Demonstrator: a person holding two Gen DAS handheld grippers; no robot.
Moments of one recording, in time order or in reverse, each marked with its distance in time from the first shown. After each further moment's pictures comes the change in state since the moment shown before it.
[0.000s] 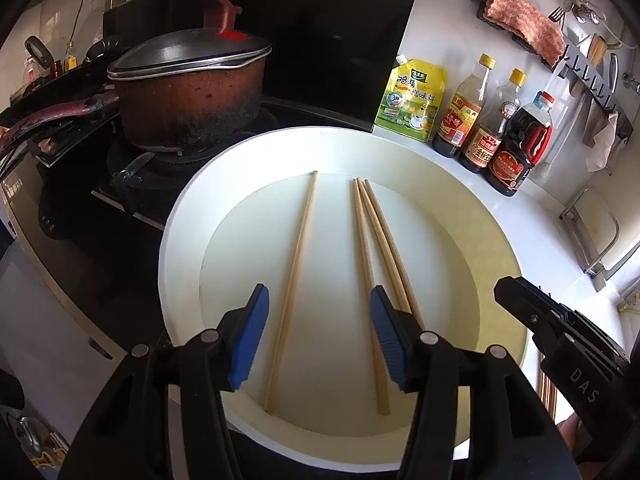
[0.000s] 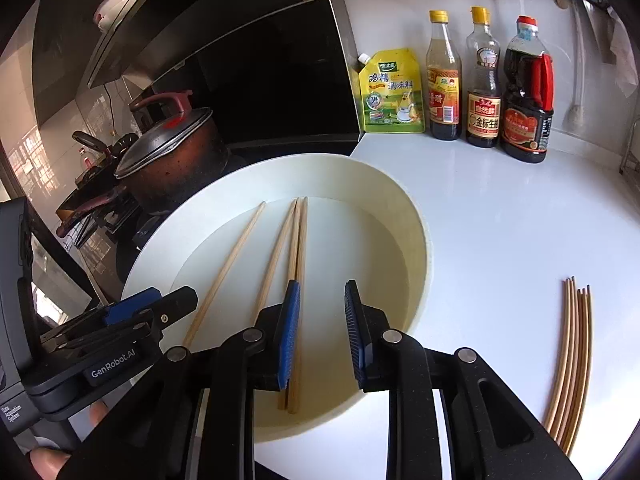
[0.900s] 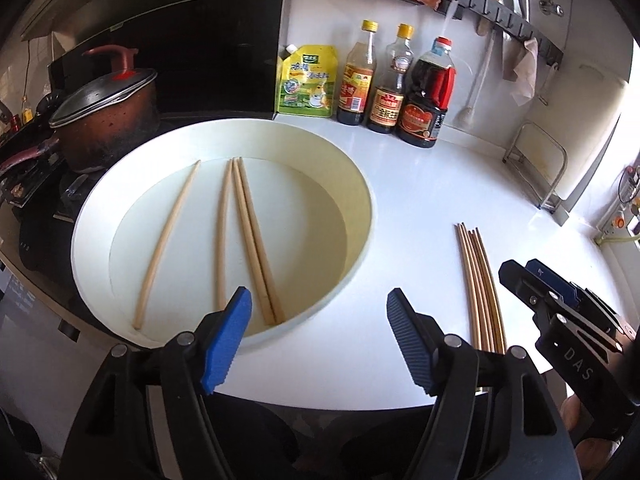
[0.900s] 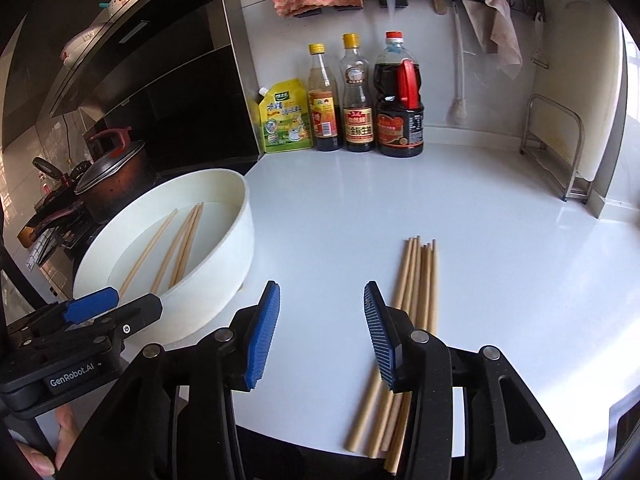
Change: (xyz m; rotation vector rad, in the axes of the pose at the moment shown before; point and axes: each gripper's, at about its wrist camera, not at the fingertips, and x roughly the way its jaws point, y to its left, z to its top) left arm -0.039 -0.121 -0.059 0.211 -0.009 -0.082; right arm -0.101 -0.100 -0.064 0.075 -0.104 -0.203
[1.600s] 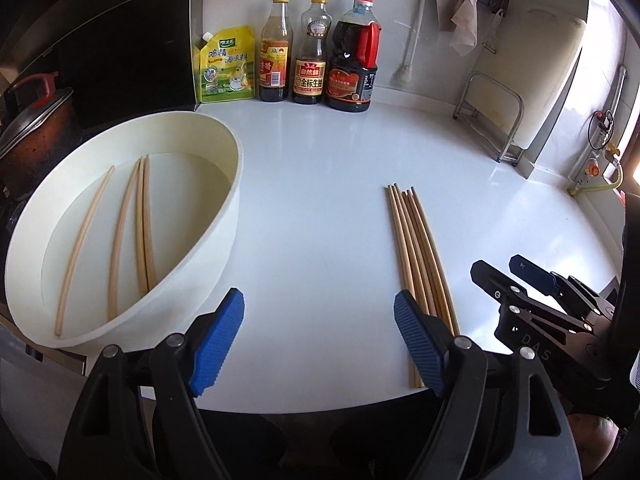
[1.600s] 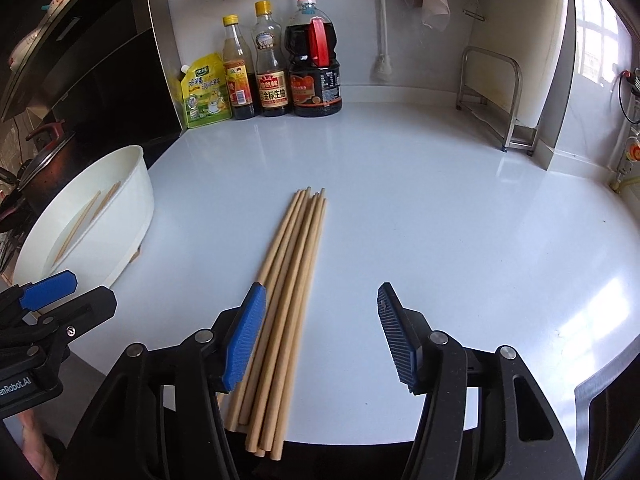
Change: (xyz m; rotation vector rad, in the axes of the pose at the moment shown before) left arm 0.028 -0.077 -0.013 0.130 0.070 -0.106; right arm 0.014 -0.086 -0.031 0.070 0.102 -0.165
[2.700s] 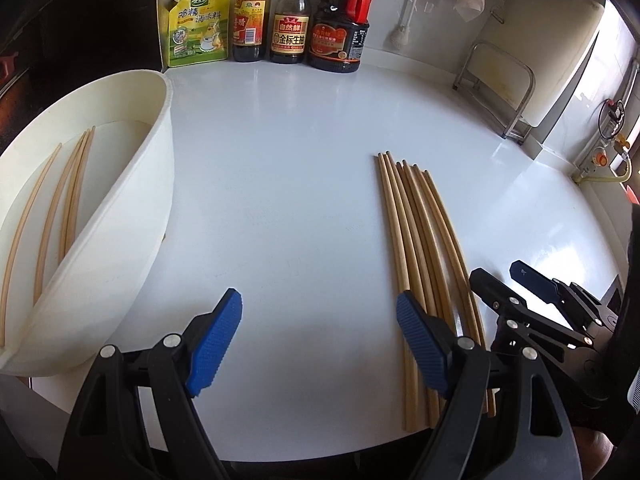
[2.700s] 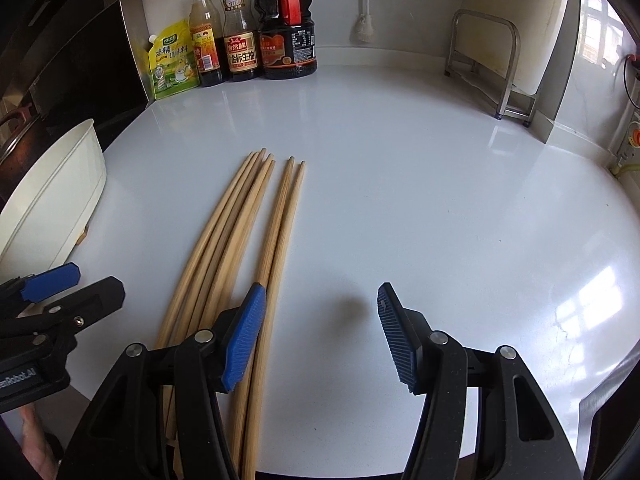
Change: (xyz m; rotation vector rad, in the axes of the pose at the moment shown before) left arm 0.067 -0.020 0.007 -0.009 0.105 -0.041; right arm 0.041 -0.026 0.001 0.013 0.087 -0.038
